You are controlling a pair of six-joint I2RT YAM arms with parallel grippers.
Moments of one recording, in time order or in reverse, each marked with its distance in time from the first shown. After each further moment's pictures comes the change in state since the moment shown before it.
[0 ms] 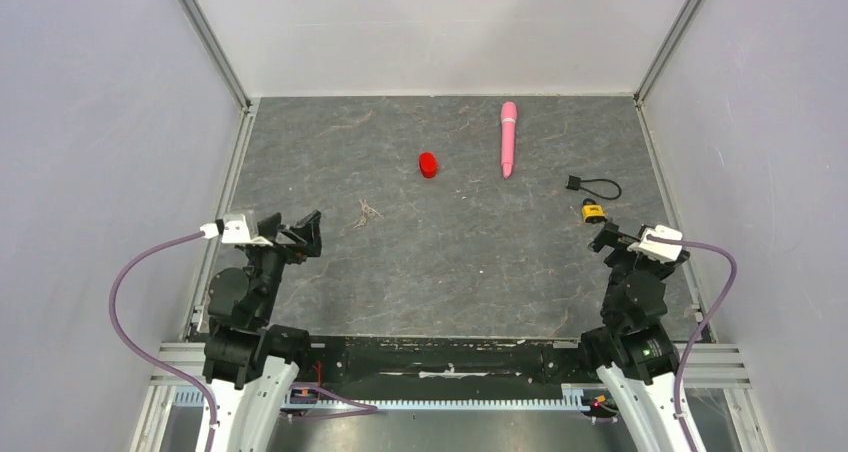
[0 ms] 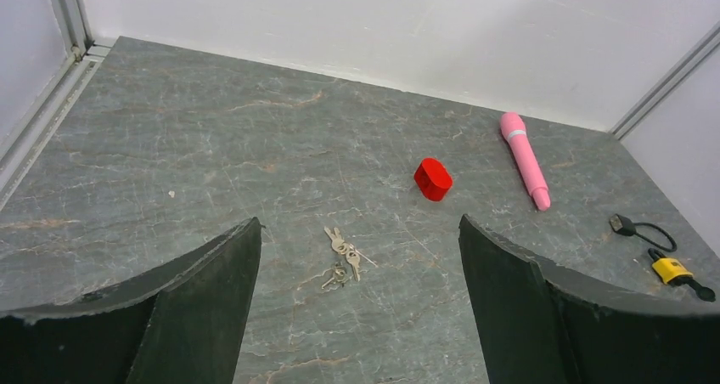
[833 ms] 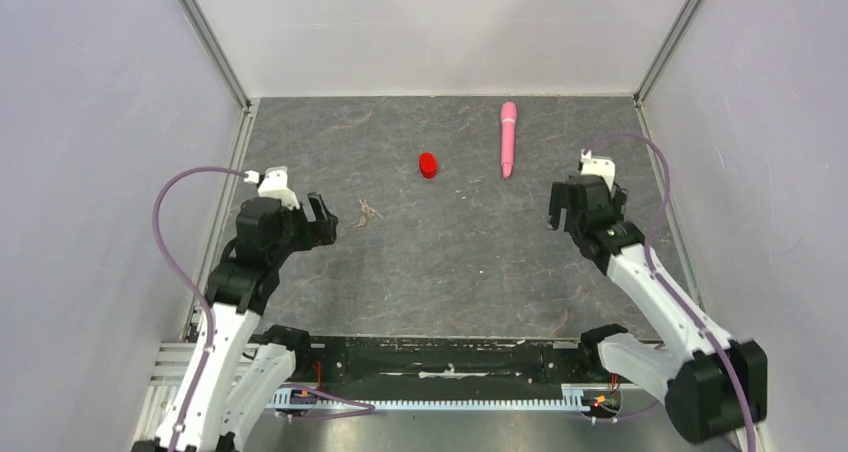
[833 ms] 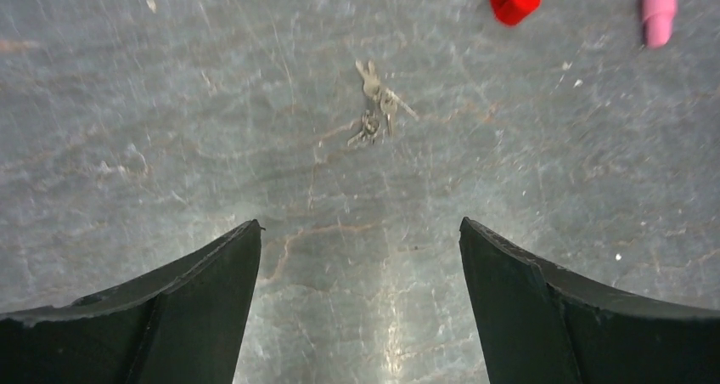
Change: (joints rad) left arm -0.011 0.470 0.231 -0.306 0.032 -0.003; right arm 0.002 0.921 0.394 -0.237 -0.206 0.229
